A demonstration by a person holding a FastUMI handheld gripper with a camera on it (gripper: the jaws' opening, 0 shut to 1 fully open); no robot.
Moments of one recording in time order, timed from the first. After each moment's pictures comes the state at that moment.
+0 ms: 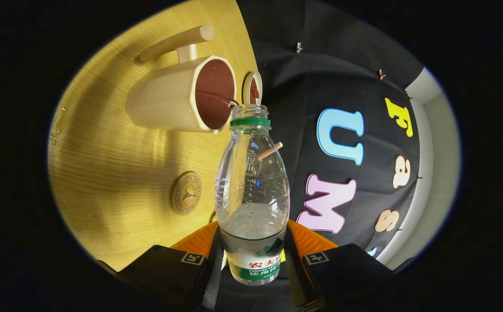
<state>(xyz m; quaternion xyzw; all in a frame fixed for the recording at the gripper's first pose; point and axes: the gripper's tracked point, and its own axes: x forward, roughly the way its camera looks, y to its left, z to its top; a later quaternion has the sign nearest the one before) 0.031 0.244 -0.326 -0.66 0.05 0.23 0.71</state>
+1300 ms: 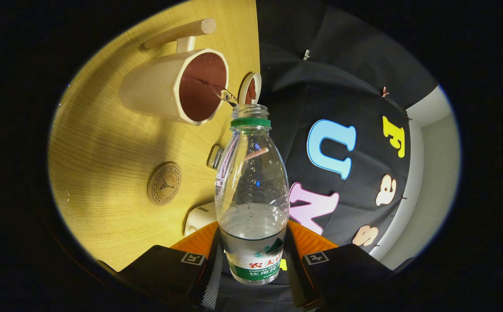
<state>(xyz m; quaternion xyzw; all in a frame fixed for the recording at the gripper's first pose) 0.045 0.249 -0.297 -0.71 0.00 0.21 0.67</state>
